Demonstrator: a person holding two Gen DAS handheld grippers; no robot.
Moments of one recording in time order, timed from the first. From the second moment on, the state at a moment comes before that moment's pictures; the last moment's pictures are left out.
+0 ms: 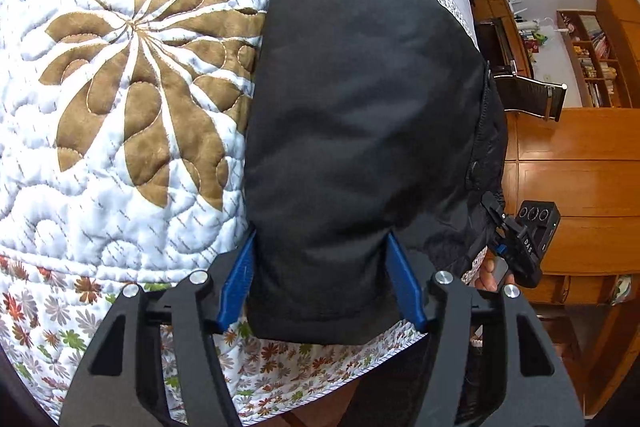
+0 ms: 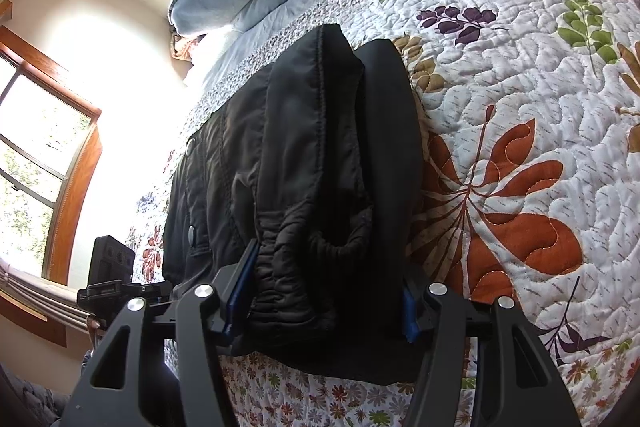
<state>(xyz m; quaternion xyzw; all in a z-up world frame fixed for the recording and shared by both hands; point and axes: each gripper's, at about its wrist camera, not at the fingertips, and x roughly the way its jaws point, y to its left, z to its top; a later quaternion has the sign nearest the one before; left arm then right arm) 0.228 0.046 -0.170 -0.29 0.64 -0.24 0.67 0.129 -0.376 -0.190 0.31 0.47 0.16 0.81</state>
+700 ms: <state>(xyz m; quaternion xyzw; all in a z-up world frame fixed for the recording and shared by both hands) 0.296 0.056 -0.154 -0.30 0.61 -0.20 0.71 0.204 -0.347 -0.171 0.28 0.47 0.17 0.82</state>
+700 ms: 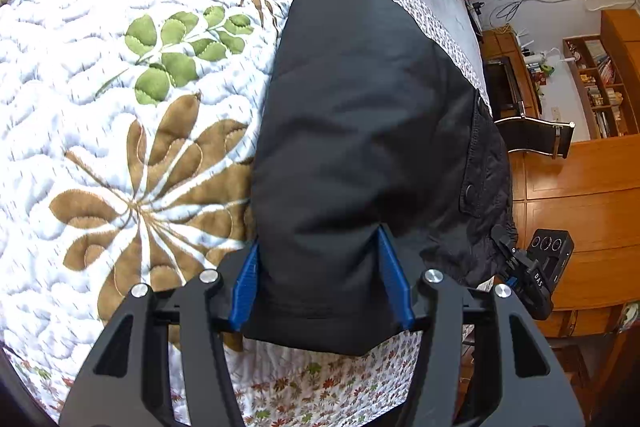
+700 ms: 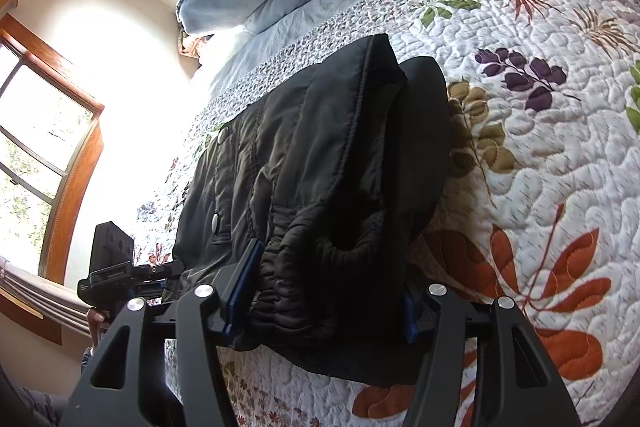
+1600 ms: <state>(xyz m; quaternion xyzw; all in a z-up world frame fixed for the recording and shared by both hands) 0.340 0.079 -0.158 -0.32 0.59 -0.21 0.71 0.288 -0.333 -0.187 0.29 0.46 0.18 0.82</state>
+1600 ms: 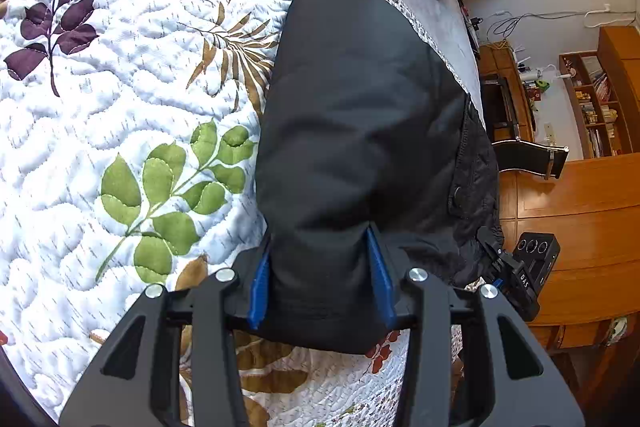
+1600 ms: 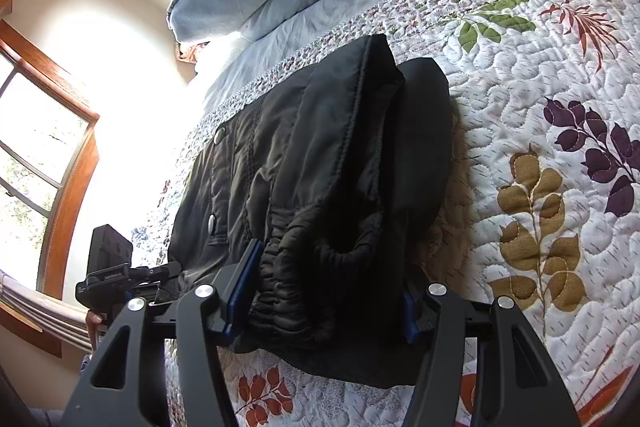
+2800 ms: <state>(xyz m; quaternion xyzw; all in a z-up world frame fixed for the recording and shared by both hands) 0.310 0.079 -0.153 -0.32 0.59 -0.15 0.73 0.272 -0.333 -0.194 0.31 0.47 0.17 0.81</state>
